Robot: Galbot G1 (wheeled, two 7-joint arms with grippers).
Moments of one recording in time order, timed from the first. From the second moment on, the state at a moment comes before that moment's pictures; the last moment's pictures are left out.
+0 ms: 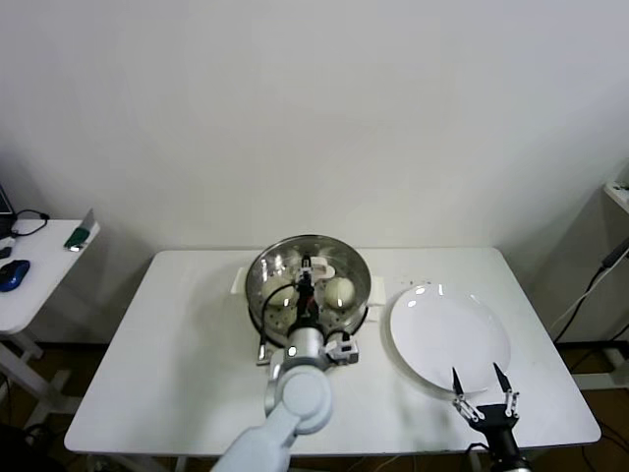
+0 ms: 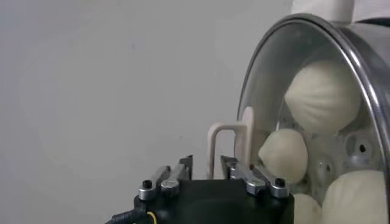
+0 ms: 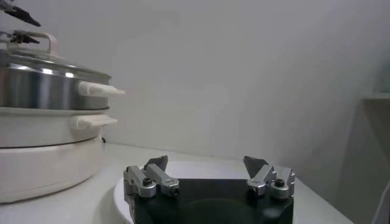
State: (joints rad) left arm 0.95 -1.43 0.15 -1.77 1.47 0.74 0.22; right arm -1.63 1.32 0.66 1.67 0.18 0.46 -0.09
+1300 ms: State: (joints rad) left arm 1.49 -1.22 -0.52 -2.06 0.13 0.20 -0.11; right arm -1.62 1.32 0.63 1.72 0.24 0.44 -0.03
